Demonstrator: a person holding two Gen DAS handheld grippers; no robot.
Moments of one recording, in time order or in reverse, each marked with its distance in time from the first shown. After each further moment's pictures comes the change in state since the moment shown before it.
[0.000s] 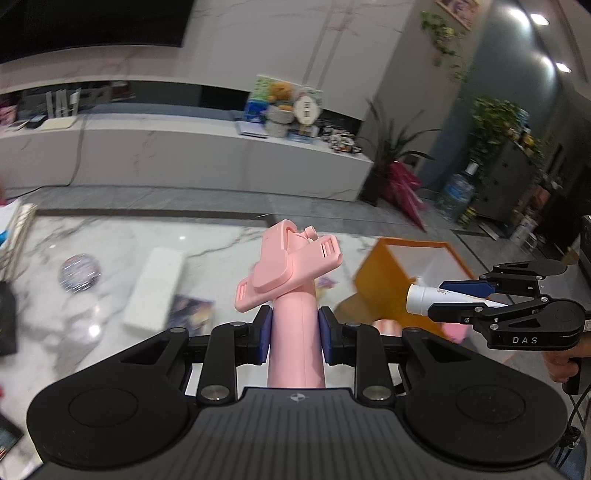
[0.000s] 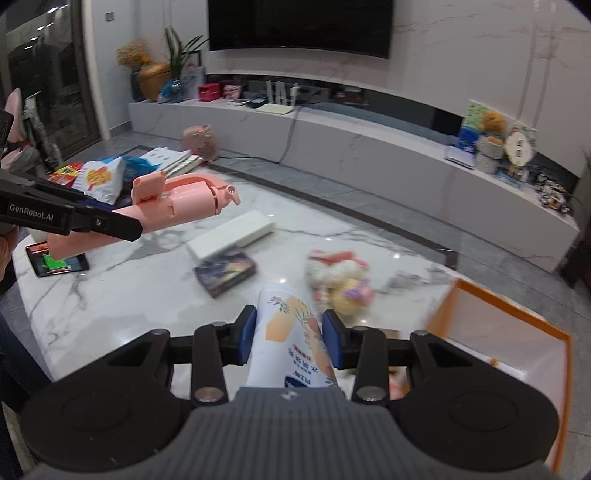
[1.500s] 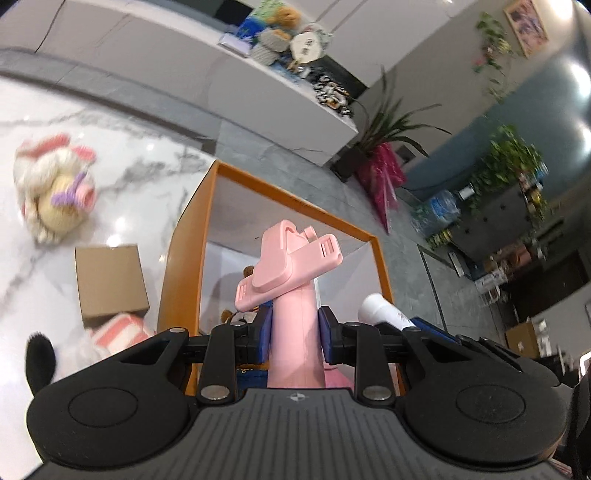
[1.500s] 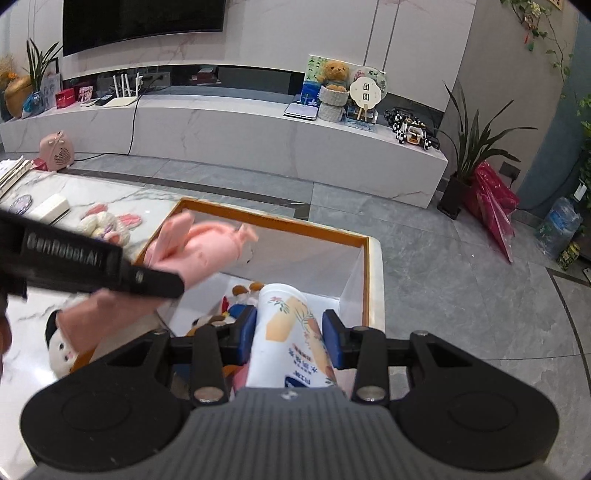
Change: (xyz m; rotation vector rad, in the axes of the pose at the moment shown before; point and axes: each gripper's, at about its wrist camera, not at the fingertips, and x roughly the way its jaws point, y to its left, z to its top) left arm 0.242 -0.161 -0.006 -0.413 0.130 -0.105; right arm 0.008 -0.195 -0.080 0.194 0.056 -0.353
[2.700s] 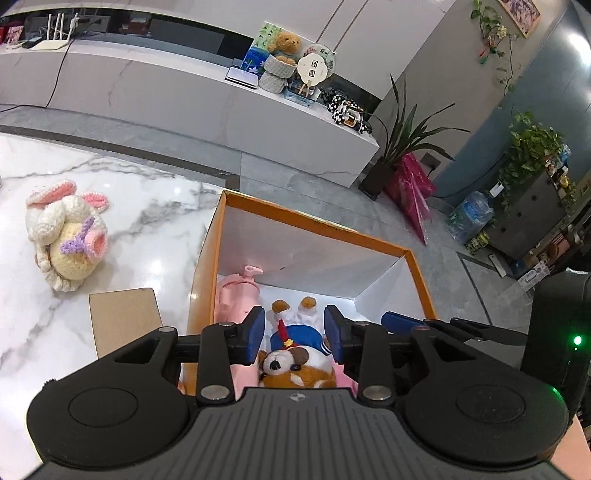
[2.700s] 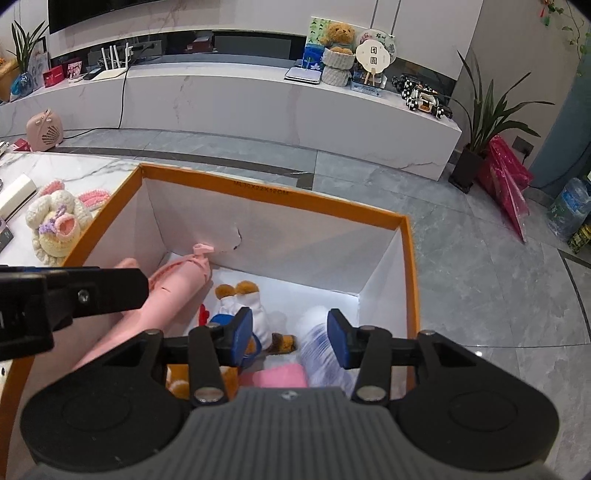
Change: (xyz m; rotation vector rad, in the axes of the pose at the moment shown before) left arm 0.010 -0.021 -0.001 0.140 -0.101 0.139; right arm 0.088 0.008 0.007 0.008 0.102 0.000
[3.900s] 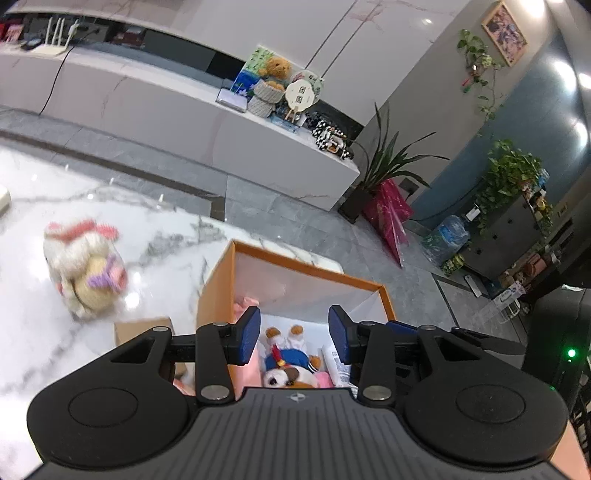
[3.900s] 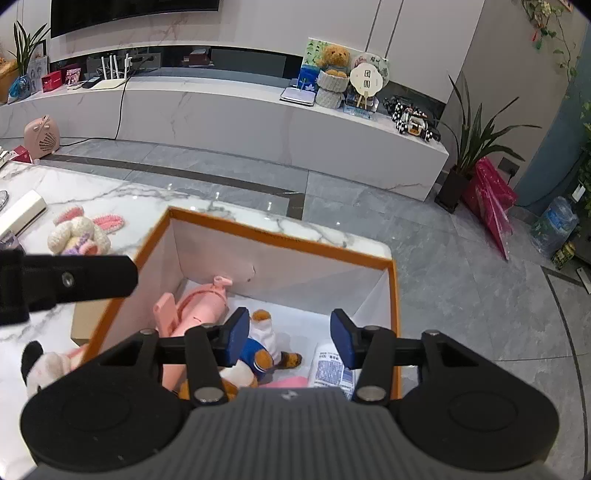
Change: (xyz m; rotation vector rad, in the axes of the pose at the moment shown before) left arm -0.054 0.022 0.029 -0.016 -0.064 -0.077; right arm -0.047 0.024 0.025 -0.028 -0.046 -0.057
